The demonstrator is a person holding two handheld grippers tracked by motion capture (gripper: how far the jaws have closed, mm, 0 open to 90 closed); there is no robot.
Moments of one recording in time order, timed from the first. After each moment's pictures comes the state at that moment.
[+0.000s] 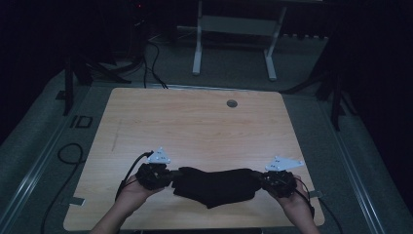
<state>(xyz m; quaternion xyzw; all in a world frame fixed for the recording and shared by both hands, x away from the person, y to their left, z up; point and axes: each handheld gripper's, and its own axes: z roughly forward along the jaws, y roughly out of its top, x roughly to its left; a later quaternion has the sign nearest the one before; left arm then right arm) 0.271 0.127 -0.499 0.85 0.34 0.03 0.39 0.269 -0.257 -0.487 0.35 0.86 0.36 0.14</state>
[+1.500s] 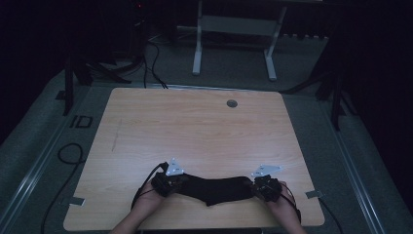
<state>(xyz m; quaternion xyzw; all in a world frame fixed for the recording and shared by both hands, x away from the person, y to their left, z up) 0.278 0.096 -0.557 0.86 0.34 0.12 0.36 0.285 -0.244 -0.548 0.36 0.87 0.30 0.12</state>
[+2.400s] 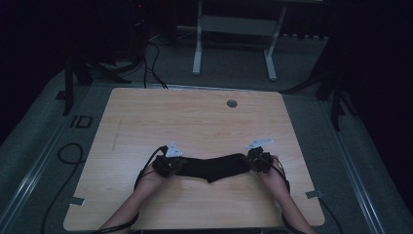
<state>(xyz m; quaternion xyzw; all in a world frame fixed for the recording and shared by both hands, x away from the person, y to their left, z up) 0.341 0.106 -0.560 0.85 0.34 0.13 0.37 0.375 -0.230 -0.548 0.38 0.87 0.29 0.14</state>
